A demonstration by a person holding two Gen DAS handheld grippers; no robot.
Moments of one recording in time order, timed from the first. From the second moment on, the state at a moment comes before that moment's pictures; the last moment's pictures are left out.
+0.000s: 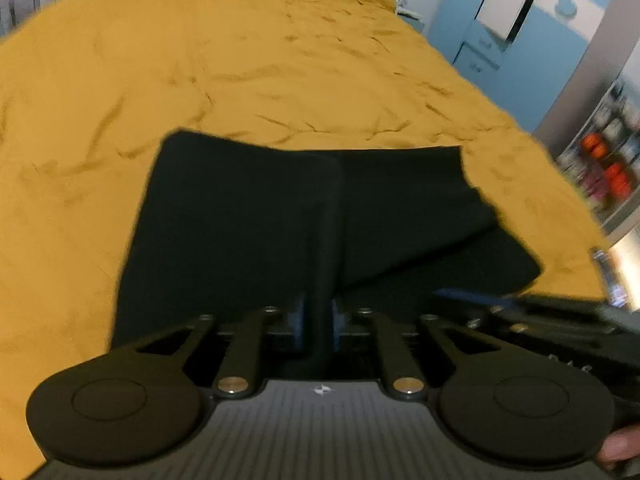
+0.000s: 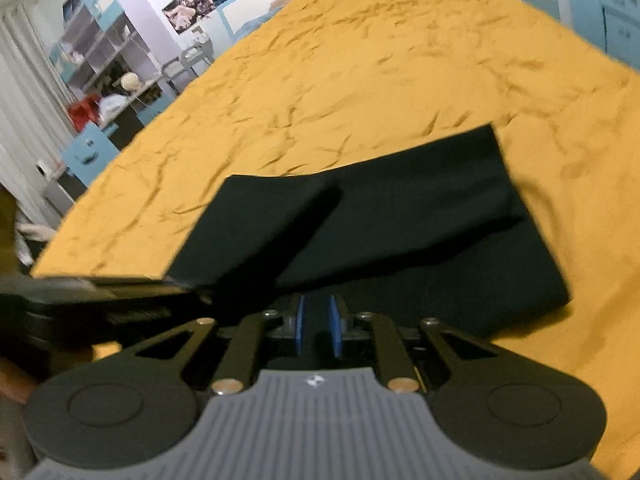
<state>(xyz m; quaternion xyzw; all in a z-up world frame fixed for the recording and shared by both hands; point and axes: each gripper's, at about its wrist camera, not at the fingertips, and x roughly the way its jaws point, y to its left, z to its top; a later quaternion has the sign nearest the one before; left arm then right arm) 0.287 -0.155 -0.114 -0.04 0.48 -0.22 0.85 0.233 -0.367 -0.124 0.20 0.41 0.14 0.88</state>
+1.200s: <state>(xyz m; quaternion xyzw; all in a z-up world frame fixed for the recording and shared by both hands) 0.307 -0.076 -0.092 -0.16 0.42 -0.20 0.87 0.329 -0.471 -0.029 0.23 0.46 0.18 0.84</state>
